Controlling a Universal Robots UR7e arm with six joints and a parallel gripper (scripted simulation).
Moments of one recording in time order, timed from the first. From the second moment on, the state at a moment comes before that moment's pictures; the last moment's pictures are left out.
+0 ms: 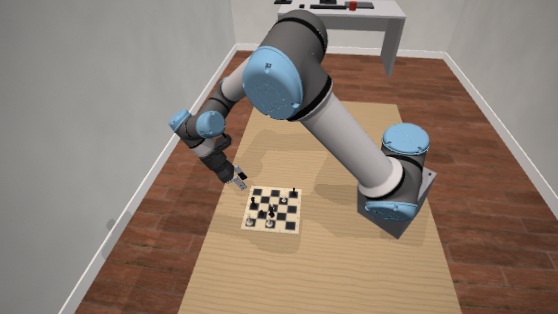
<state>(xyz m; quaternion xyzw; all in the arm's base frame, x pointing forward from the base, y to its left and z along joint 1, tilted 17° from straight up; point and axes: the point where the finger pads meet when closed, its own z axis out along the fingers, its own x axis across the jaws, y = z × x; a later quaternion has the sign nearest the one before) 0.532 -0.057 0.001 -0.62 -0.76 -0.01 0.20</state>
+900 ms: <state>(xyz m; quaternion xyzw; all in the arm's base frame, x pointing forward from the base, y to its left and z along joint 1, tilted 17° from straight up) 0.448 -0.024 0.008 -0.55 -0.83 -0.12 0.02</state>
